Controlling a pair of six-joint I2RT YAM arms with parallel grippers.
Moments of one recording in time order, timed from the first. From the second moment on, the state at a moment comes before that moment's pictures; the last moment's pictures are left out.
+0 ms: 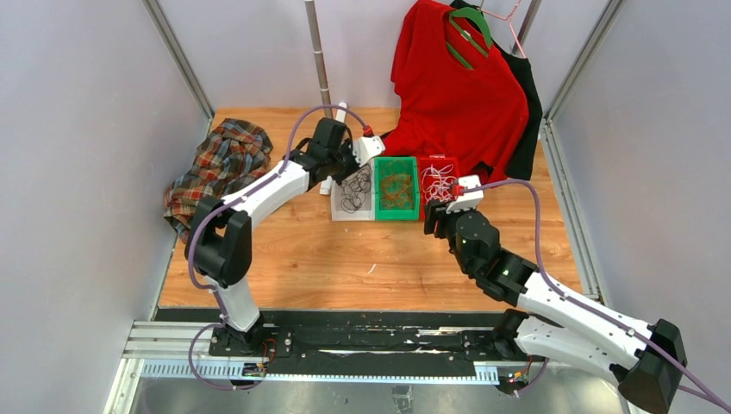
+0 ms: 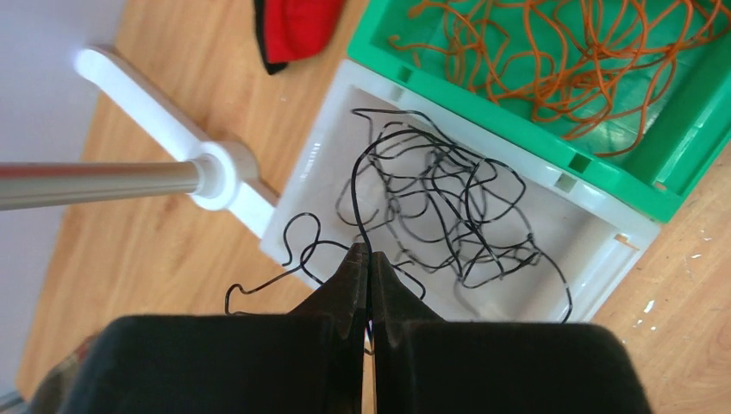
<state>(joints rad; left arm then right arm) -0.49 1.75 1.39 -0.33 0.15 0.66 0.87 0.85 0.59 0.04 0.62 0.17</state>
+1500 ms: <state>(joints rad) -0.44 1.50 1.67 -0.82 0.07 0.28 0.85 0.91 0.69 -0.07 0.66 0.17</state>
